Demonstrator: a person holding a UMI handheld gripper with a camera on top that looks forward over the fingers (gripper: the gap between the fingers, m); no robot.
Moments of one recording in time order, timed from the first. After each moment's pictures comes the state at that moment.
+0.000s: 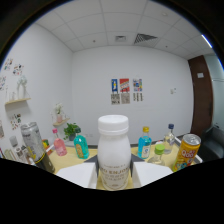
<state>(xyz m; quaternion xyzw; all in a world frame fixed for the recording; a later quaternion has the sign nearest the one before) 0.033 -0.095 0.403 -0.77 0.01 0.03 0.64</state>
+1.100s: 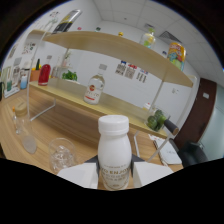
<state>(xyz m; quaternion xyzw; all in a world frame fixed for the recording) 0.133 -0.225 0.106 -0.82 -0.13 -0.13 0.54</state>
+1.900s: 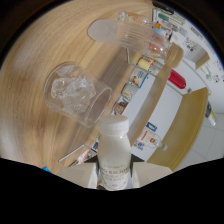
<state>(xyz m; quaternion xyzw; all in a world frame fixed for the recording) 0.106 -0.190 0.138 -0.41 -0.64 -0.58 0.29</state>
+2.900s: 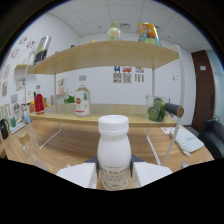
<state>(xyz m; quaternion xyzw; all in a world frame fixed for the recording) 0.122 -0.199 0.104 -0.80 -0.04 0.02 0.60</state>
